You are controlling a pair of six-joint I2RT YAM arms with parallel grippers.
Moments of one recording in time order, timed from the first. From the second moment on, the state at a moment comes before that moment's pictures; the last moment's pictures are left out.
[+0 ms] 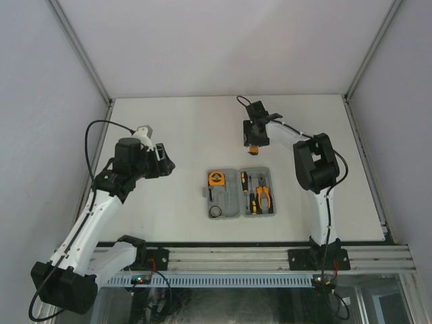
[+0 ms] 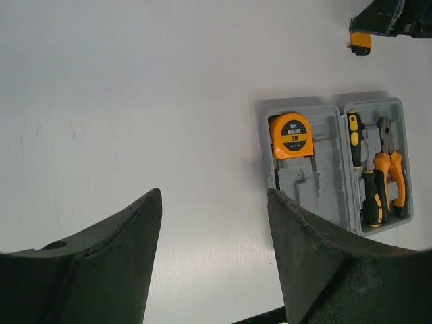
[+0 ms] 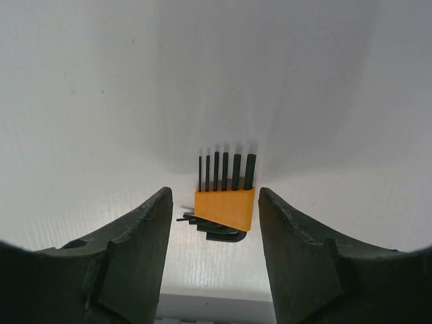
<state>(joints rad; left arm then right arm) -0.25 0.94 0.88 -0.59 0.09 -0.36 0.40 2.16 1.66 -0.56 0.10 0.33</state>
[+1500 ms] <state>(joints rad) -0.25 0.94 0.88 -0.59 0.08 -0.36 0.41 2.24 1.75 -0.66 0.13 0.31</state>
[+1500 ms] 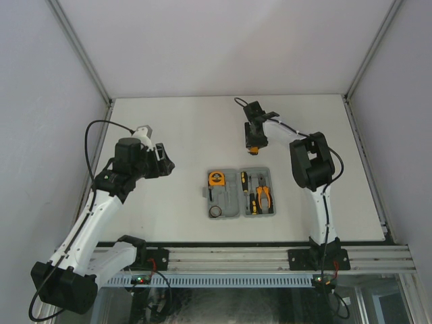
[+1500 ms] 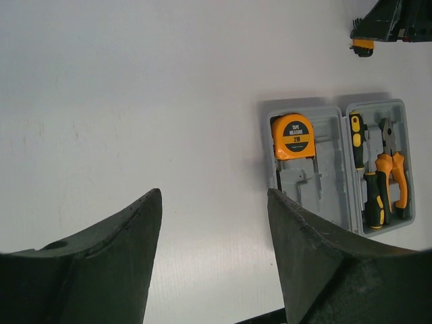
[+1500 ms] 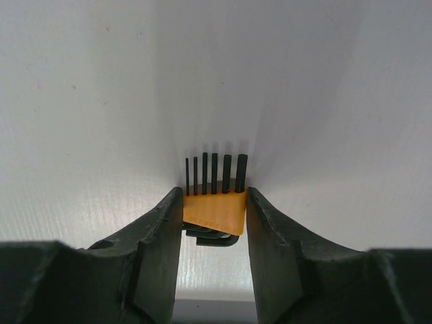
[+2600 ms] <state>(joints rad) -0.25 0.94 0.88 -0.59 0.08 -0.36 0.47 1.92 1.50 -0.61 0.15 0.33</state>
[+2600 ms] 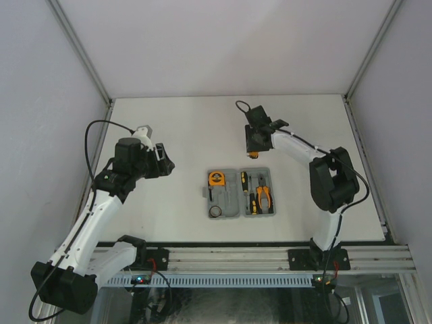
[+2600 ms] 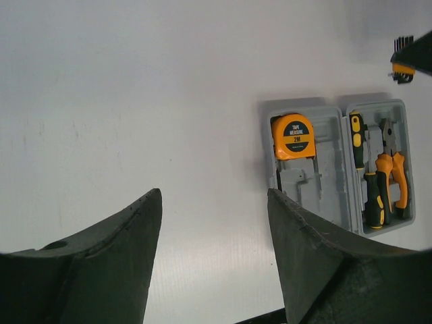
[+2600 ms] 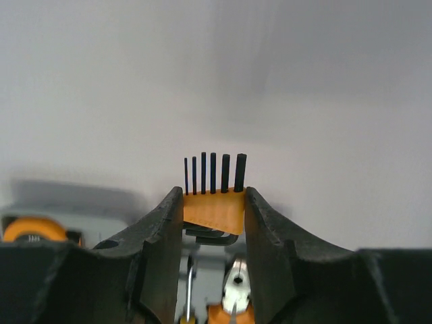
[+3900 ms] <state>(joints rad) -0.25 0.94 0.88 -0.59 0.08 -0.36 0.96 1.62 1.06 -0.59 0.23 0.78</state>
